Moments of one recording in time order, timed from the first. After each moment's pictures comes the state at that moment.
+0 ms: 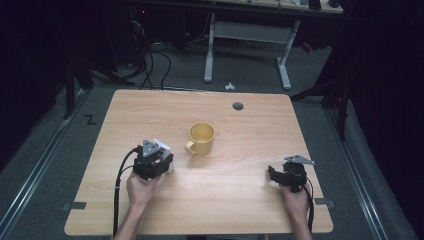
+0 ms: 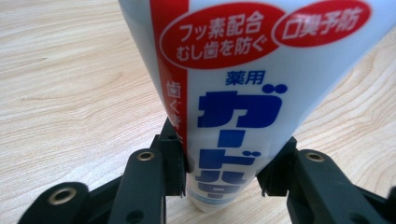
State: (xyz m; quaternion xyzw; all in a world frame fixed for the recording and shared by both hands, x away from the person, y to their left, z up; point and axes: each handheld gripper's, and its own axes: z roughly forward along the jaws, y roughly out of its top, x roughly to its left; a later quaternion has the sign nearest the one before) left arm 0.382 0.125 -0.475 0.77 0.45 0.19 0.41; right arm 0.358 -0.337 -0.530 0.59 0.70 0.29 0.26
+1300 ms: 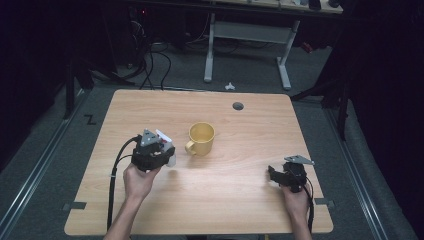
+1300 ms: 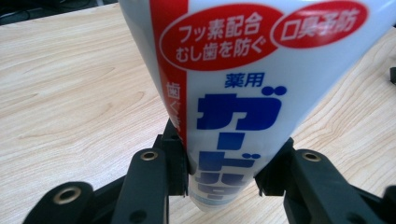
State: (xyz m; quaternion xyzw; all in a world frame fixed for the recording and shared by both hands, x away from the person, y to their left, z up) left arm 0.389 0.123 -0.435 0.79 0.42 0.17 0.42; right arm 0.358 -0.336 -0.531 0.59 0.70 0.29 0.26
